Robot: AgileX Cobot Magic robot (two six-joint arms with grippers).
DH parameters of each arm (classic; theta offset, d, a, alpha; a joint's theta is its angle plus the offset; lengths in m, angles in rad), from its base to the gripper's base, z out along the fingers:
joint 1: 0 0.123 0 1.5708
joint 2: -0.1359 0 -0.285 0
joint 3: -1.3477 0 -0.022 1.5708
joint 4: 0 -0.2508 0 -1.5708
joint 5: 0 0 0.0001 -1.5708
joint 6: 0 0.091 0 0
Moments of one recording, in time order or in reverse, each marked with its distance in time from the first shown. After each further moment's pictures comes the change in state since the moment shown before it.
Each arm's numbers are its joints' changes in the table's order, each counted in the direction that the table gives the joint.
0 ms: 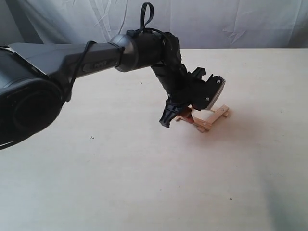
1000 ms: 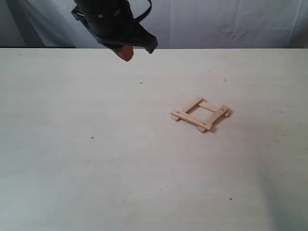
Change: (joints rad) left arm 0.099 0.581 -0.243 -0.368 -0.261 -1.715; right arm 0.000 0.000 0.000 -0.006 0.000 0.000
